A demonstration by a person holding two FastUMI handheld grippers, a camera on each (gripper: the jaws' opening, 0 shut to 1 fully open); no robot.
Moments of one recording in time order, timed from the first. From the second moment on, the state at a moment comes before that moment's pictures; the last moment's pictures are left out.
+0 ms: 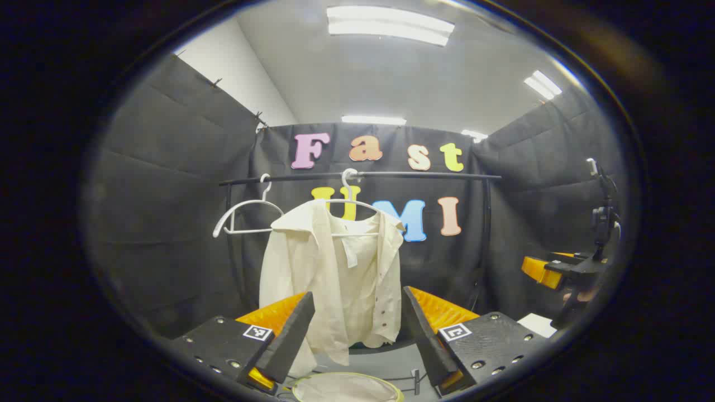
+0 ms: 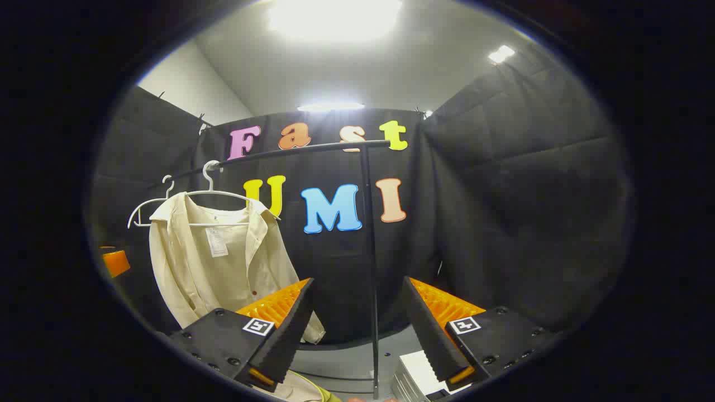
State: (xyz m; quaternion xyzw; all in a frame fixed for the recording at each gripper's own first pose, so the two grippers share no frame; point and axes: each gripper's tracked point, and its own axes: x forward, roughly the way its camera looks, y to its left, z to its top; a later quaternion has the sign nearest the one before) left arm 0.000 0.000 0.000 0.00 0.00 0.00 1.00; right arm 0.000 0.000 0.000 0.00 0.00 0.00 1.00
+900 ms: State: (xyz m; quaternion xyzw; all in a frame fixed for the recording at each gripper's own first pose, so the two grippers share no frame) left arm 0.022 0.038 -0.021 -0.04 0.03 0.02 1.00; right arm -0.007 0.006 -0.006 -0.01 0.03 -0.01 1.00
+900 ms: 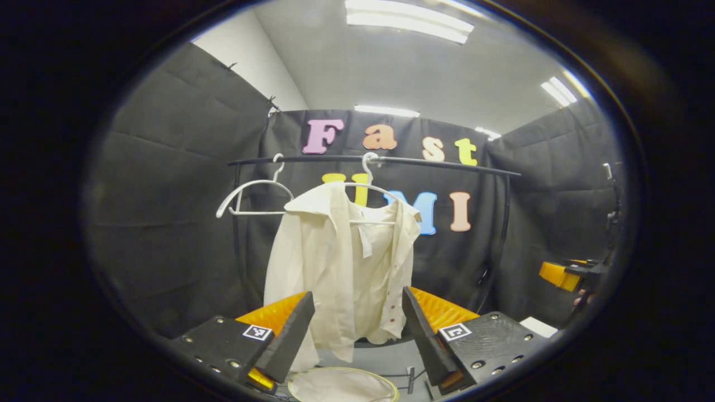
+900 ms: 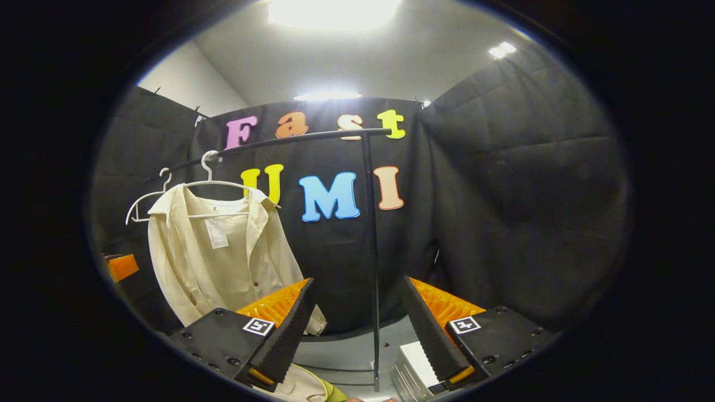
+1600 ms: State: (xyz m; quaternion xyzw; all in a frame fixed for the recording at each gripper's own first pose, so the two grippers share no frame) left arm 0.088 0.047 -0.010 -0.04 0.03 0.07 1.00; right arm 0.032 0.031 -0.015 -0.01 0.04 0.02 1.00
